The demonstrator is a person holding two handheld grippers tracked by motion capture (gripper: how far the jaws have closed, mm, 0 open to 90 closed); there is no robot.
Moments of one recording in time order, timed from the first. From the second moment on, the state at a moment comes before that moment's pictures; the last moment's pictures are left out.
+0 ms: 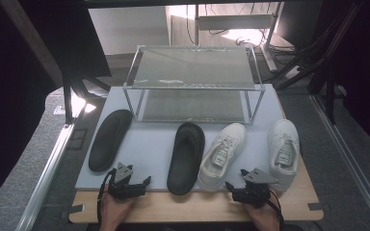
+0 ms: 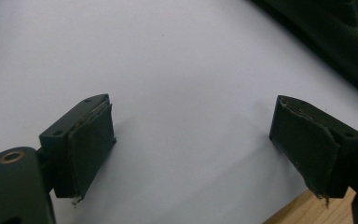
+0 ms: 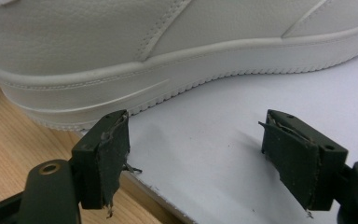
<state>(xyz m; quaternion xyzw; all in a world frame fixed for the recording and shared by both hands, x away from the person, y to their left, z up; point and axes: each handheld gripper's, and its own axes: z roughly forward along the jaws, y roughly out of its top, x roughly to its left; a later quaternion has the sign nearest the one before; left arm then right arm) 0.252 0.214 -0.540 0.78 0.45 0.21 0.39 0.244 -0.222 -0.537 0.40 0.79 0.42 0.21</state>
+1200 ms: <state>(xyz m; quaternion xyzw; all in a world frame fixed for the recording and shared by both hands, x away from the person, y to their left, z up) 0.250 0.213 -0.539 0.77 0.46 0.21 0.39 0.246 -0.231 -0.537 0.41 0.78 0.42 0.22</state>
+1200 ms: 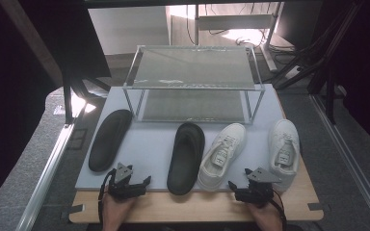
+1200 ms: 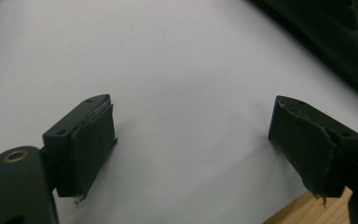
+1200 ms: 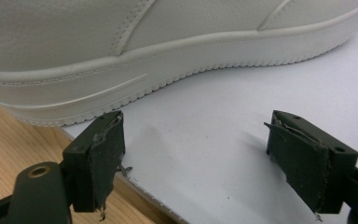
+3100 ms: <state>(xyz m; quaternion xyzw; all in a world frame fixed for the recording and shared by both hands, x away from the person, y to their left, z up) 0.283 0.261 -0.499 0.75 0.49 0.21 0.39 0.246 -0.229 -0.537 0.41 0.78 0.42 0.22</state>
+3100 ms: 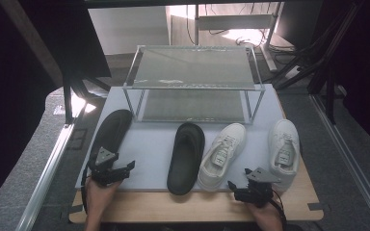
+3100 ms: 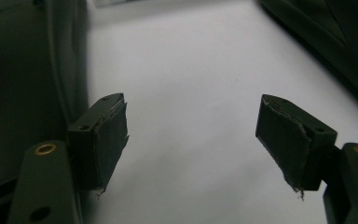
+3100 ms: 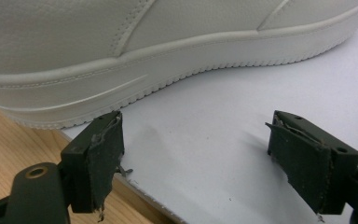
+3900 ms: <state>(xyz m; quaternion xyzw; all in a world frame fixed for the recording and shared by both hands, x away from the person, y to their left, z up) 0.325 0.296 -0.490 0.73 0.53 0.22 0.38 0.246 -0.229 -0.537 0.41 0.78 0.42 0.22</state>
